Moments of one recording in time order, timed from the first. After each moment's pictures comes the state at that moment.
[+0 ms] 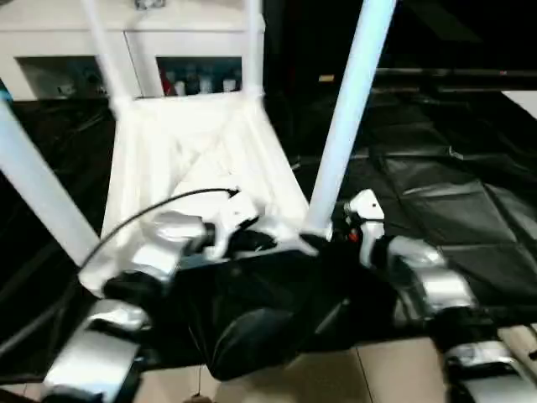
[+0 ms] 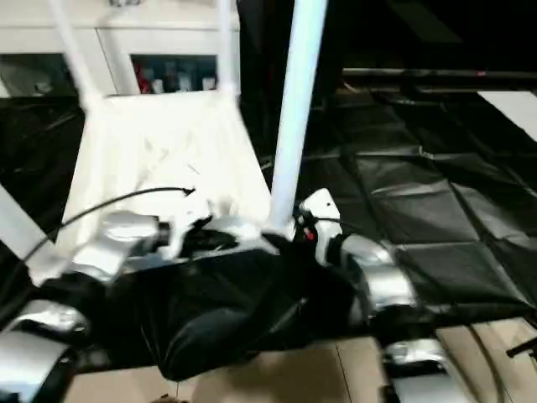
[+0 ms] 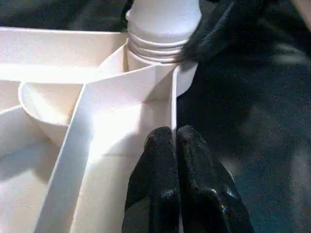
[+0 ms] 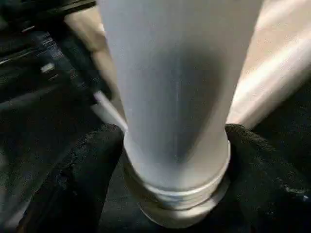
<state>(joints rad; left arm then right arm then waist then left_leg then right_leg) -0.66 0.31 -0.21 0.77 0.03 -0.01 -1.25 -0.50 -0.30 0.11 0.62 0.13 0.09 1.08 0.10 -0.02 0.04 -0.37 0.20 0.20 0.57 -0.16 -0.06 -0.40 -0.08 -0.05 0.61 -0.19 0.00</state>
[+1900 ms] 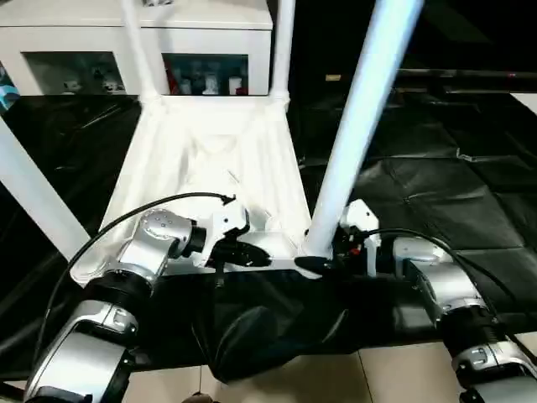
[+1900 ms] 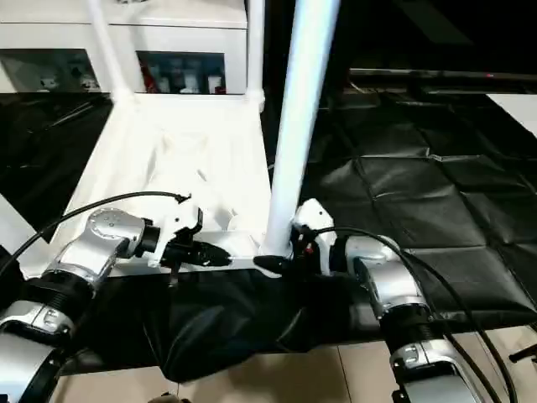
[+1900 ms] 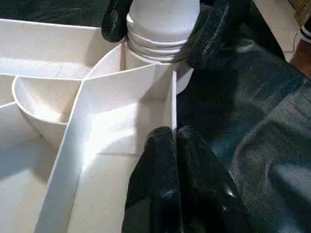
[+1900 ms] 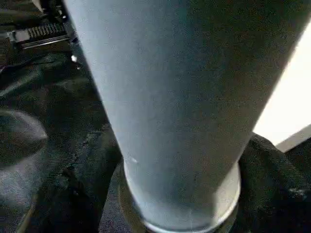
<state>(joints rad) -0.66 0.34 -0.23 0.76 0.02 0.00 -1.34 -0.49 -0.32 0.14 0.59 0.12 0.10 1.15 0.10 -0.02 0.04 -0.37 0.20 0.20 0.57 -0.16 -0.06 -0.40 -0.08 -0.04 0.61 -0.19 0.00</state>
